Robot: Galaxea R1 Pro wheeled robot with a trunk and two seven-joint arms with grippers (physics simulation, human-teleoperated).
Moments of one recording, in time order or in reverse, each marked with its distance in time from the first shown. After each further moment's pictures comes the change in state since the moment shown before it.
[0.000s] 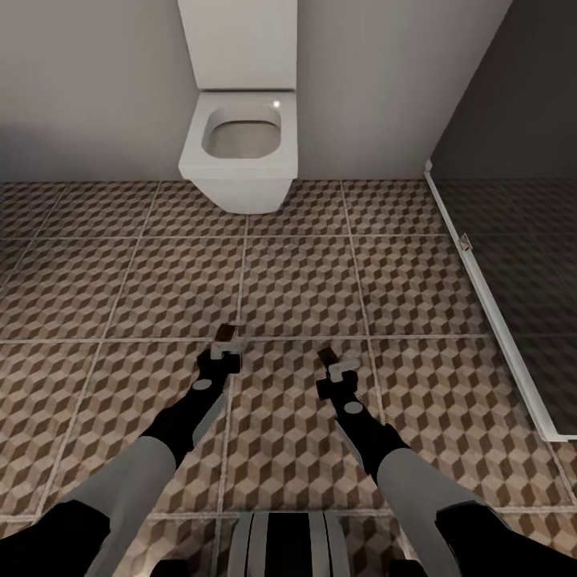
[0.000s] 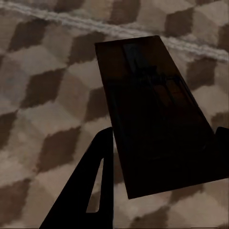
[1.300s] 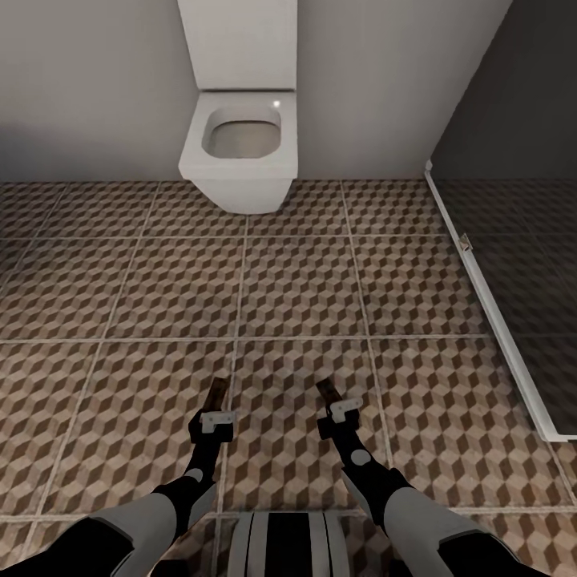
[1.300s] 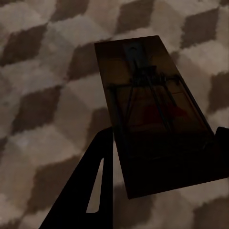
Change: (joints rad) left arm 0.083 -0.058 -0.018 0.560 0.006 -0.641 -0.061; right arm 0.097 -0.011 0.004 0.160 0.000 -0.257 0.020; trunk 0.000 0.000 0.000
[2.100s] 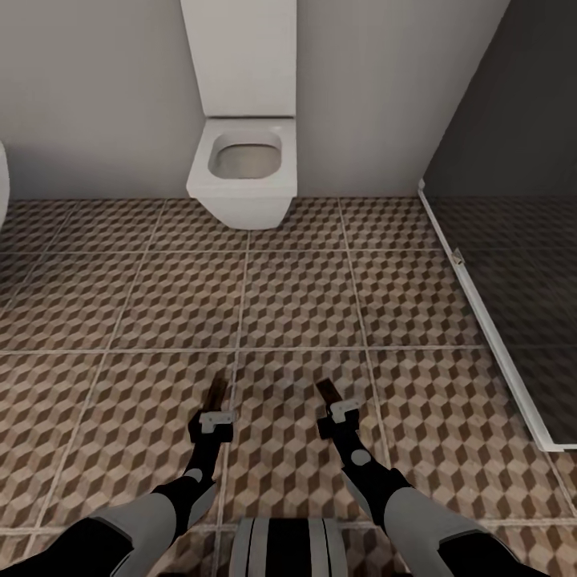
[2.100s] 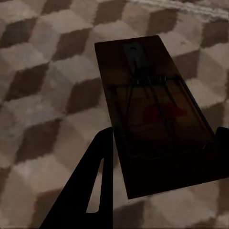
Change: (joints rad) left arm 0.000 0.001 0.000 0.000 0.000 0.001 0.000; right arm 0.000 0.000 0.001 0.001 -0.001 0.003 0.000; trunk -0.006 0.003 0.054
